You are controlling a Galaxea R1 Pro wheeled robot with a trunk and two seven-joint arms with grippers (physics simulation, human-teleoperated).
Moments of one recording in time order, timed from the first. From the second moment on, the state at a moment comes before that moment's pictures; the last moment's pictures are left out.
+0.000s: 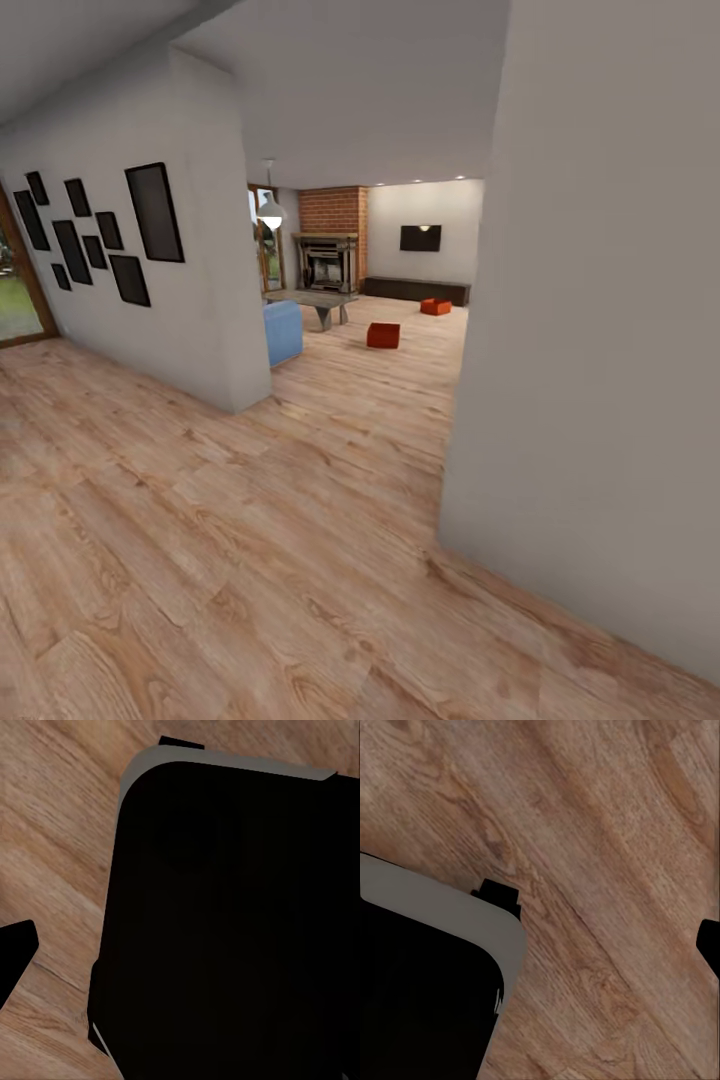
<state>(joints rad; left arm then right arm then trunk) 0.00 0.01 0.01 -0.06 0.19 -0.01 0.01 -0.17 -0.07 0.55 0.03 -0.19 -0.17 0.03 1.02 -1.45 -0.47</state>
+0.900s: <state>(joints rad) 0.00 0.01 0.01 -0.06 0.19 -0.01 0.01 -0.17 -0.07 0.55 0.03 -0.19 -0.17 0.03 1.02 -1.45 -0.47</state>
